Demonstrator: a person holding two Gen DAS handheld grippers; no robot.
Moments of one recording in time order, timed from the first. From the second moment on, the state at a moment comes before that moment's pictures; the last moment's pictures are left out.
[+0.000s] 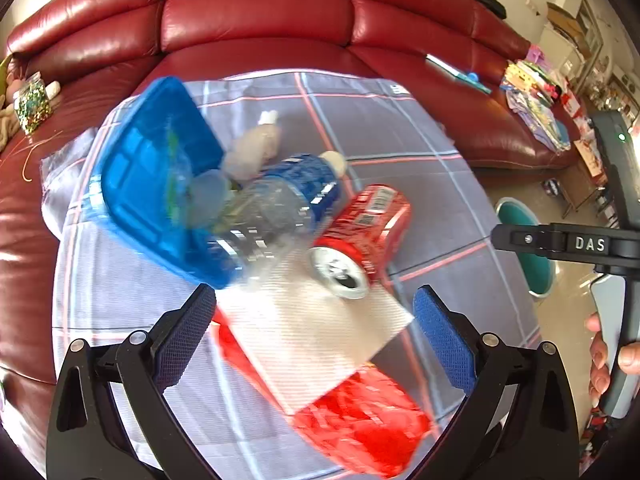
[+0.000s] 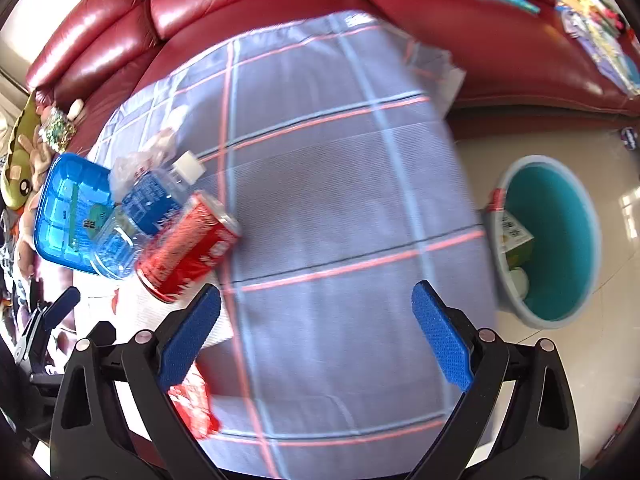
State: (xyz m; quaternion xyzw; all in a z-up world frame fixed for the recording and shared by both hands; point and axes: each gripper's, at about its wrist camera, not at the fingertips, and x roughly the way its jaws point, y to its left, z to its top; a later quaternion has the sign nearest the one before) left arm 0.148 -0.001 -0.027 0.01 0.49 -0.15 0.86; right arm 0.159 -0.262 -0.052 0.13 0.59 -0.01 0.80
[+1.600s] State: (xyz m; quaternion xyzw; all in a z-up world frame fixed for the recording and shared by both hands) left arm 0.239 -0.047 -0.048 0.13 0.52 -0.20 0.82; right arm 0.188 -0.293 -0.091 0.22 0.58 0.02 0.78
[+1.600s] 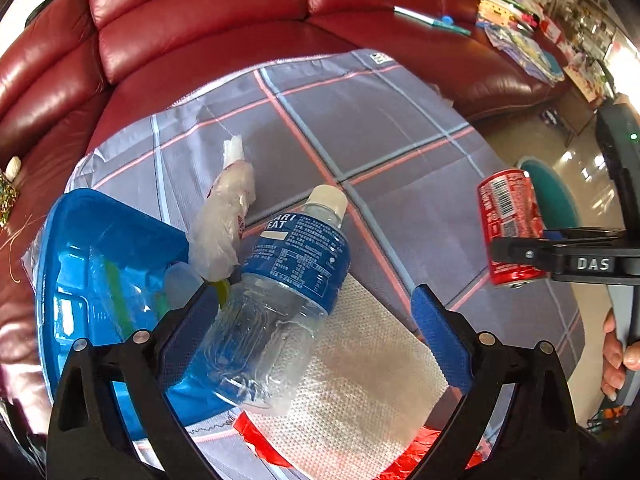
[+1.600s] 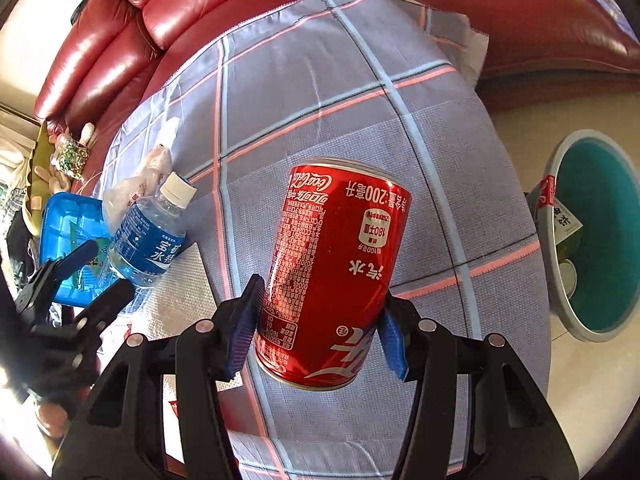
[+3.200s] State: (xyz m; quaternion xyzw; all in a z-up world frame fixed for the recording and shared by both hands) left arm 0.175 -0.132 0.015 0.09 0.47 -0.26 0.84; right arm 0.117 -0.410 -0.047 0.27 0.51 0.01 0.82
